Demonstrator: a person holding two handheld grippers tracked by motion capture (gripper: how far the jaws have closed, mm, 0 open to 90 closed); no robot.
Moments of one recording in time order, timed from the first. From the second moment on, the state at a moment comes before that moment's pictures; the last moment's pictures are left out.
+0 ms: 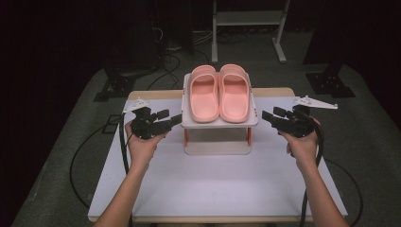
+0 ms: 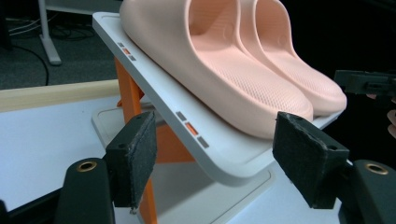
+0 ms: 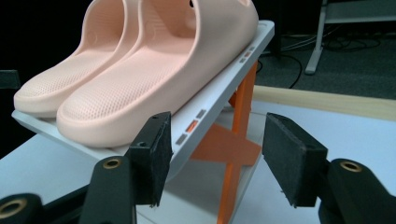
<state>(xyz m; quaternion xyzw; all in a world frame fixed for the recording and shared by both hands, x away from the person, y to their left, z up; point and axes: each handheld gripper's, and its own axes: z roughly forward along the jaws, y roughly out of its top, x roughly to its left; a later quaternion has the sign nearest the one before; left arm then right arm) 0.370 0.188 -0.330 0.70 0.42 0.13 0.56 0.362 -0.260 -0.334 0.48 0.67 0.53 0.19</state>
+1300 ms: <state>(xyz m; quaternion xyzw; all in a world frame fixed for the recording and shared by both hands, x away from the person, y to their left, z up) 0.342 0.212 -0.384 0.69 0.42 0.12 0.58 0.333 -0.284 -0.382 0.49 0.67 0.52 0.19</state>
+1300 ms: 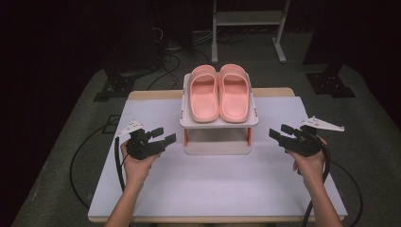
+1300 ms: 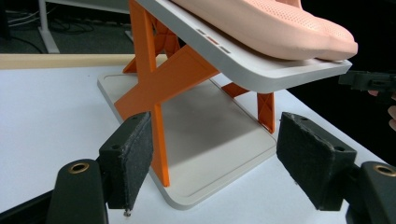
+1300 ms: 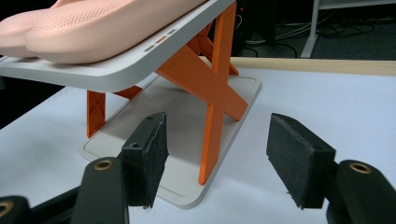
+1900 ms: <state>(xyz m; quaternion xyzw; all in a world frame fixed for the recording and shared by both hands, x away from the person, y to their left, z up) 0.330 0.223 -0.401 0.68 0.43 0.12 0.59 0.322 -0.292 -0.397 0.49 0.67 0.53 0.19</state>
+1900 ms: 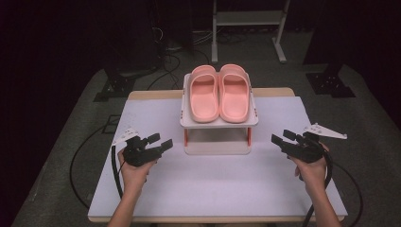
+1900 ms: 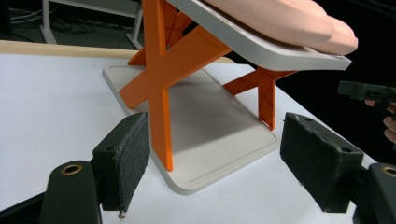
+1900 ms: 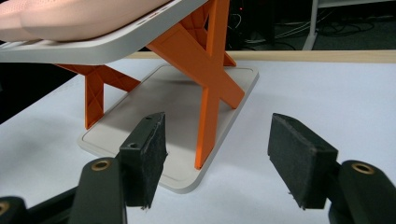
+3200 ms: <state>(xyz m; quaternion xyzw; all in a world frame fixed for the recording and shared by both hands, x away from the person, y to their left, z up) 0.304 0.228 -0.442 0.67 0.45 0.10 0.59 0.295 -0.310 -0.433 0.51 0.66 0.52 0.18</state>
